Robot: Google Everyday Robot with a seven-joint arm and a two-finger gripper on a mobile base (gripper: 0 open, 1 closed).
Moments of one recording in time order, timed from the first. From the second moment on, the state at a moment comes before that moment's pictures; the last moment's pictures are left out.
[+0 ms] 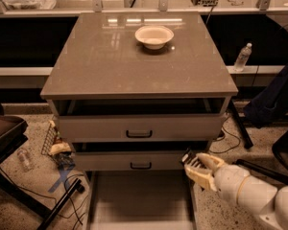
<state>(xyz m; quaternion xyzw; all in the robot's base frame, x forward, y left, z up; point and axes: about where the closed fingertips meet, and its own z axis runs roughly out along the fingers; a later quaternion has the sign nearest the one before) 0.448 -0.163 0.662 -0.27 0.78 0.22 0.52</state>
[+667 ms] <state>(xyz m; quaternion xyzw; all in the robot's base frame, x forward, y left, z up) 0.435 -0.171 0.504 -0.24 0.80 0.25 0.49</state>
